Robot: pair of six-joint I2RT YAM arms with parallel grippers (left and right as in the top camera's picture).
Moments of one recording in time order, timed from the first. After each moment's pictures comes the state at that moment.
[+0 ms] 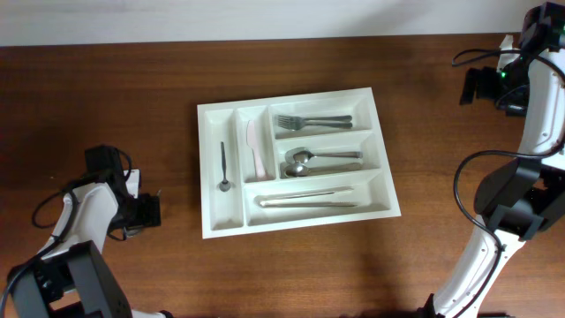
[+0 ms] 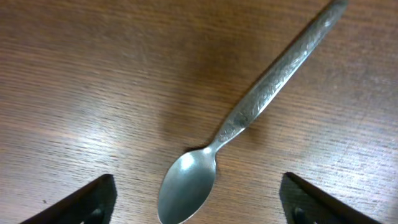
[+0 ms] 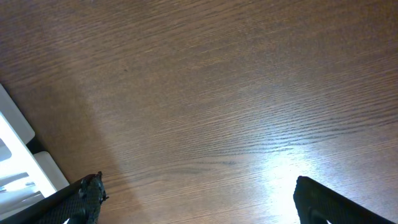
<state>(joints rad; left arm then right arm) 0.31 1.62 0.89 -0.76 -0.13 0.17 -0.35 2.28 2.40 -1.46 -0.05 0.02</state>
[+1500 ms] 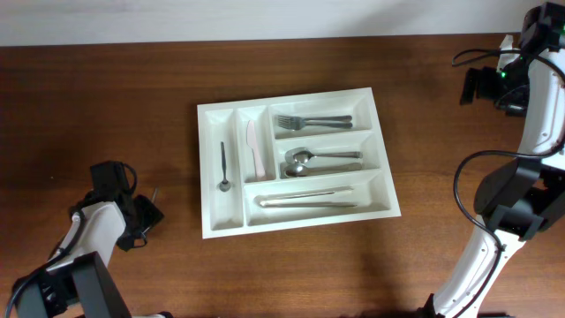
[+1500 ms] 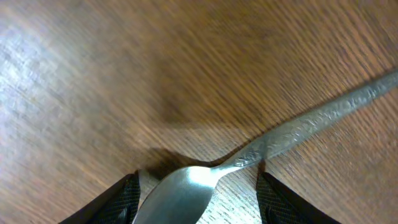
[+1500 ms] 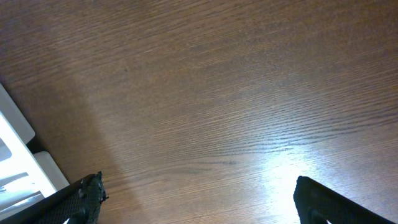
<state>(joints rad) 0.31 1.56 0.73 -0.58 -0.08 -0.51 -0.35 2.28 2.40 -1.46 -0.05 0.02</state>
